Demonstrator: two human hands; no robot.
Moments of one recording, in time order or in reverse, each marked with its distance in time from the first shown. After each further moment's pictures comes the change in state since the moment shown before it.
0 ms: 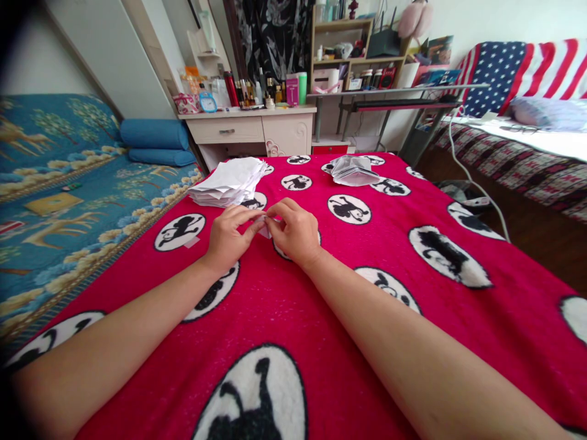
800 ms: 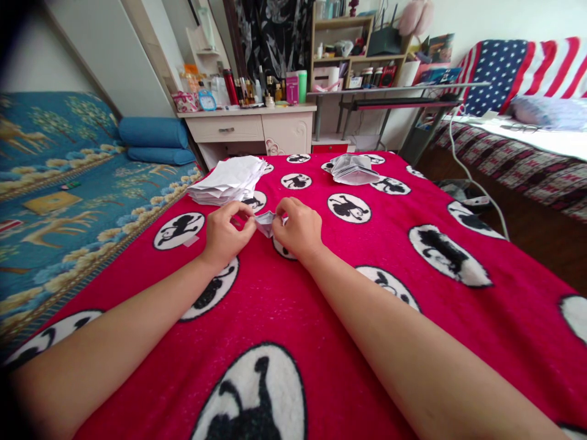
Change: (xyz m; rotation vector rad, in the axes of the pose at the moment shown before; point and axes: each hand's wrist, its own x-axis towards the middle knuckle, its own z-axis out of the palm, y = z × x) left_hand 0.004 0.004 -0.003 0.000 0.084 -0.169; right_hand 0.004 0.006 0.001 -0.180 0.055 0.096
